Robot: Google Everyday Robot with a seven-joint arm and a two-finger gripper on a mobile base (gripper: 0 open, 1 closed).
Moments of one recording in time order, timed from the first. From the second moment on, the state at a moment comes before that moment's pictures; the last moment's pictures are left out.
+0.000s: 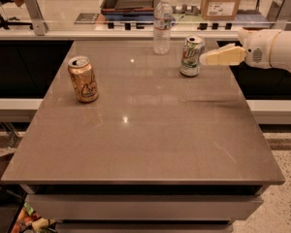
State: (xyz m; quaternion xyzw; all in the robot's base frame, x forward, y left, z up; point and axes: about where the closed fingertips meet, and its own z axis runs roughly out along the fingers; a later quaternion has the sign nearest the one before) arm 0.672 -0.215 0.939 -0.30 0.75 0.19 0.56
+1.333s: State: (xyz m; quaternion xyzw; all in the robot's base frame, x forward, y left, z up) arm 0.726 -0.164 0.890 -0.29 0.72 0.26 0.57
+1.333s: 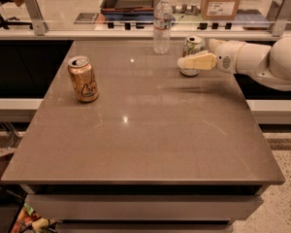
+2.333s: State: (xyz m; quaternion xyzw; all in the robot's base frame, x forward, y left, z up) arm 0.728 -0.155 0.888 -0.30 0.72 0.27 0.57
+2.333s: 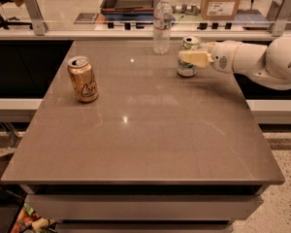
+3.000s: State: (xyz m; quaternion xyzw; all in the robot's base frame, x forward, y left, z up) arm 0.728 -0.149 0.887 -0.30 0.72 0.27 0.57
